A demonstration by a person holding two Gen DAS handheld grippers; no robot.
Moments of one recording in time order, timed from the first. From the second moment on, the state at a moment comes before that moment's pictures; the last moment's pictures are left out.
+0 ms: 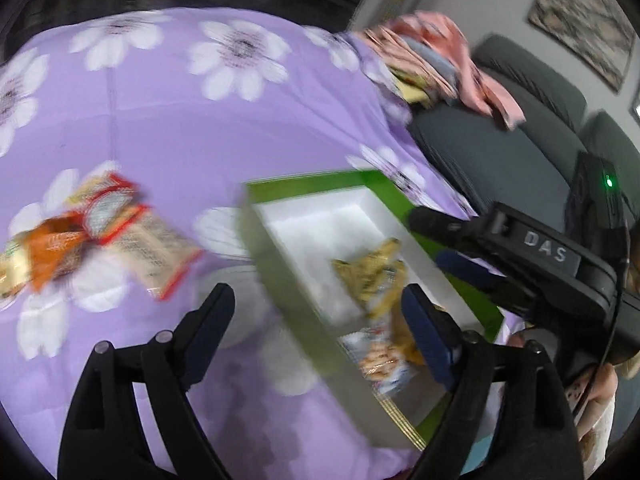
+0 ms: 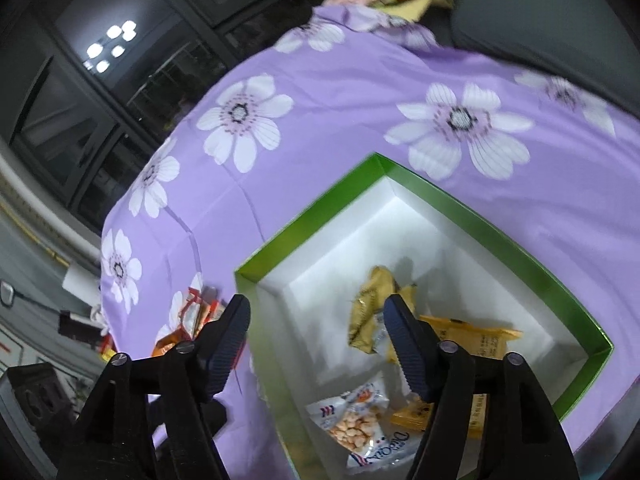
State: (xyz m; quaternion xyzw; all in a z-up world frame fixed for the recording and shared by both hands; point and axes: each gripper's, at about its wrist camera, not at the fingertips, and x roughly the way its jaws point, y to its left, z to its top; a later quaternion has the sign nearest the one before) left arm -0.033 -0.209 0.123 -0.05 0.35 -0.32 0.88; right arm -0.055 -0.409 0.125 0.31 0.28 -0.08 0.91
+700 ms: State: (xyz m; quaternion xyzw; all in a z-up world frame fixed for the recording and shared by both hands) left arm -0.022 0.009 0.086 -0.14 0.33 -0.06 0.93; right arm -0.021 -0.272 0.132 0.09 0.27 -0.05 0.96
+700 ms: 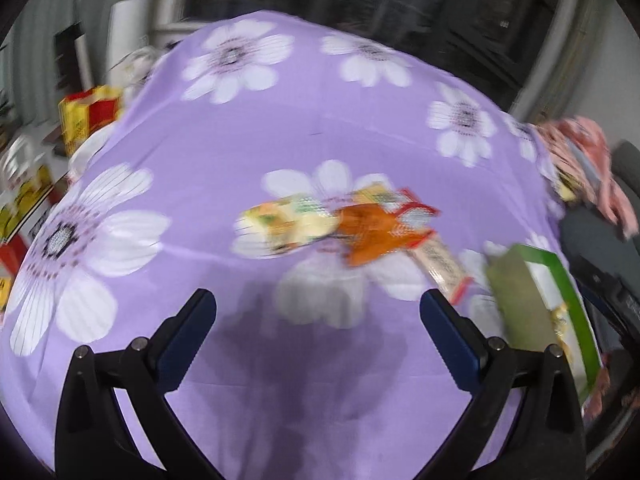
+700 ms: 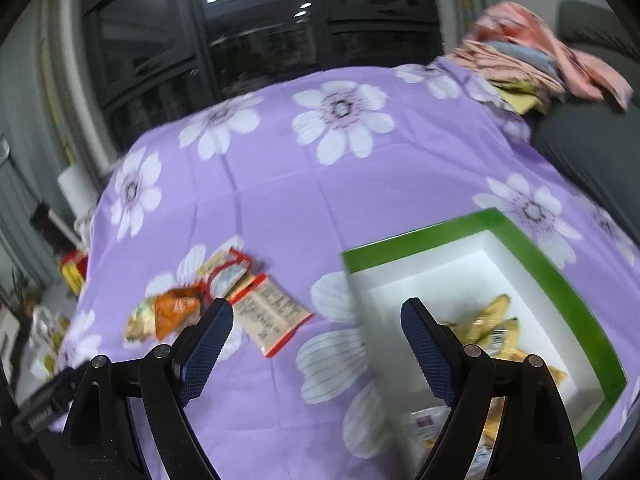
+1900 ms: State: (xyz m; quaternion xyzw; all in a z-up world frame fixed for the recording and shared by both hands) left arm -0.003 0.132 0.074 -0.27 0.38 0.08 0.88; right arm 0.177 -0.026 0.055 -0.08 0.52 0.12 0.84
